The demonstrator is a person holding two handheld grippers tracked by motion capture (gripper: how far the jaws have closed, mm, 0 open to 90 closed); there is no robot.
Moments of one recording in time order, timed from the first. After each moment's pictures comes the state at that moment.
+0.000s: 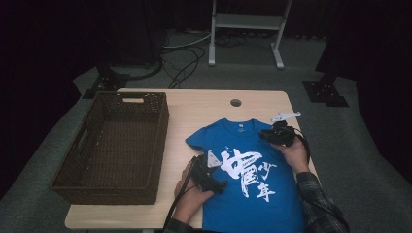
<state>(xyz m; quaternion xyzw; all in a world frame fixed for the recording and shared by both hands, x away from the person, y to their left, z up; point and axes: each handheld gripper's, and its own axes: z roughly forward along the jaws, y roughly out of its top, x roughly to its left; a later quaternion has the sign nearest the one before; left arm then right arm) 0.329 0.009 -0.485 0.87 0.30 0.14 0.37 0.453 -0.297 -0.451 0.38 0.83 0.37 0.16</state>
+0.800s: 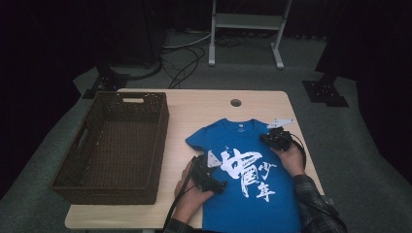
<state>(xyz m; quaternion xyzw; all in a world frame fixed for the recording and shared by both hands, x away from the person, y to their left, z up) 0.329 0.009 -0.485 0.87 0.30 0.14 0.37 0.450 -0.291 -0.474 0.38 0.84 0.34 0.21</state>
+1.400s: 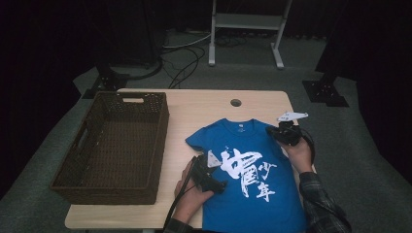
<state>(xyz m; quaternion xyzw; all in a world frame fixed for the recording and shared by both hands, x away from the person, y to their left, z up) 0.329 0.009 -0.485 0.87 0.30 0.14 0.37 0.442 -0.310 -0.436 0.39 0.81 0.38 0.22</state>
